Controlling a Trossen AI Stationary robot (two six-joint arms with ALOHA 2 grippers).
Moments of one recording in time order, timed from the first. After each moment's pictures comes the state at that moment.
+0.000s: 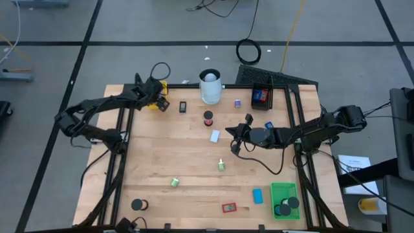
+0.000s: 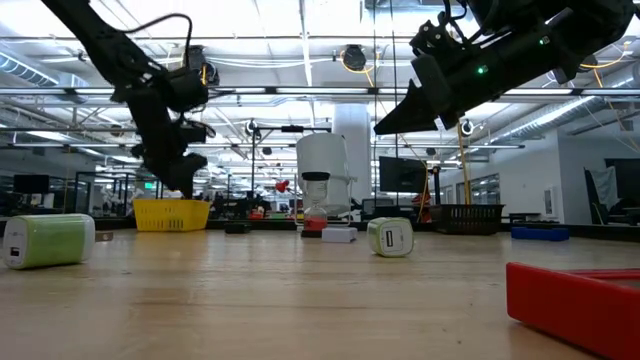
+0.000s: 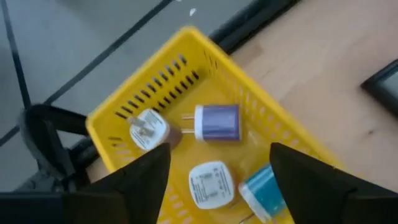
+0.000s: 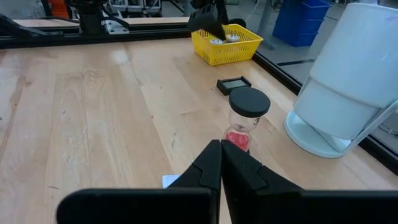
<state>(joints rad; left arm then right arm) 0.81 1.34 0.67 -0.25 -0.32 0.05 0.09 1.38 0.56 0.46 0.52 0.10</state>
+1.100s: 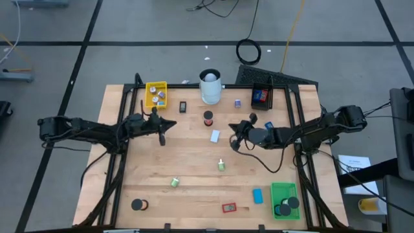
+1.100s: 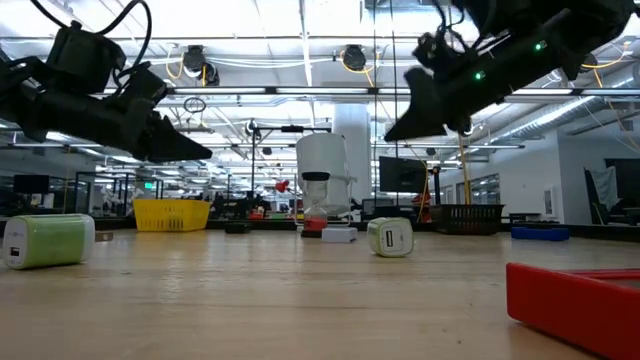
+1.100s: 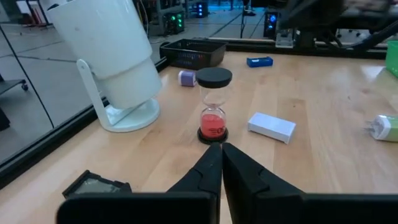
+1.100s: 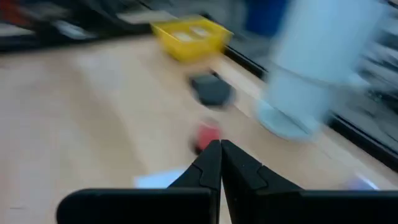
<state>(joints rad) 0.30 1.04 0.04 0.82 0.00 0.05 0.10 1.38 0.57 0.38 0.66 0.22</state>
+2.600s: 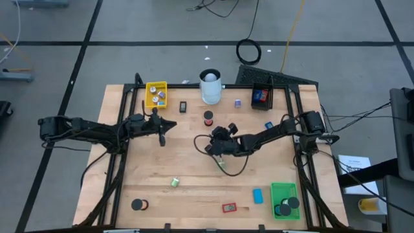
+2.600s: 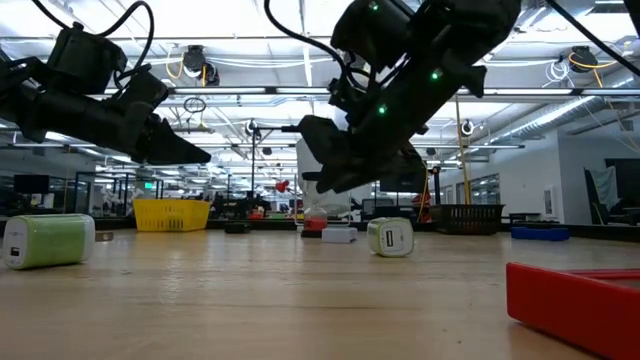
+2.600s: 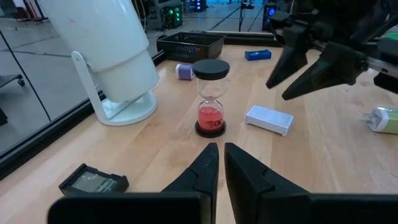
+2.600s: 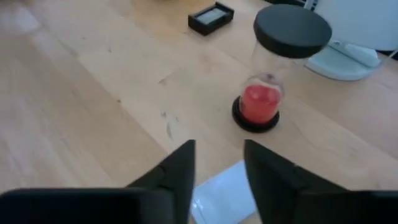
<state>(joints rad) 0.30 1.04 0.04 0.80 0.00 0.05 0.12 1.90 1.07 0.02 0.73 0.62</state>
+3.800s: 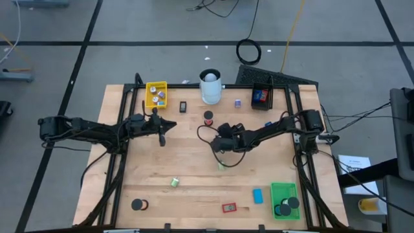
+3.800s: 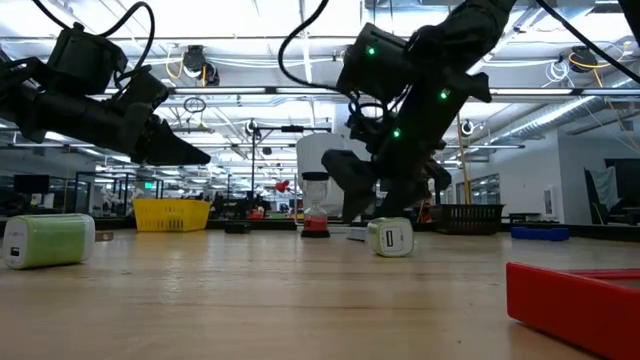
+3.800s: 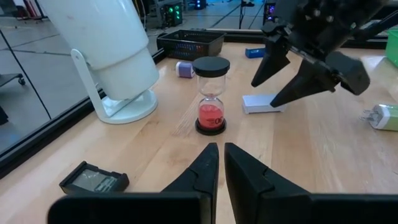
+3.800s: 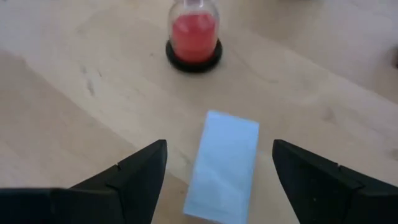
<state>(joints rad) 0.30 1.04 0.04 0.79 0.00 0.05 0.07 1.90 1.07 -0.26 0.65 0.88</state>
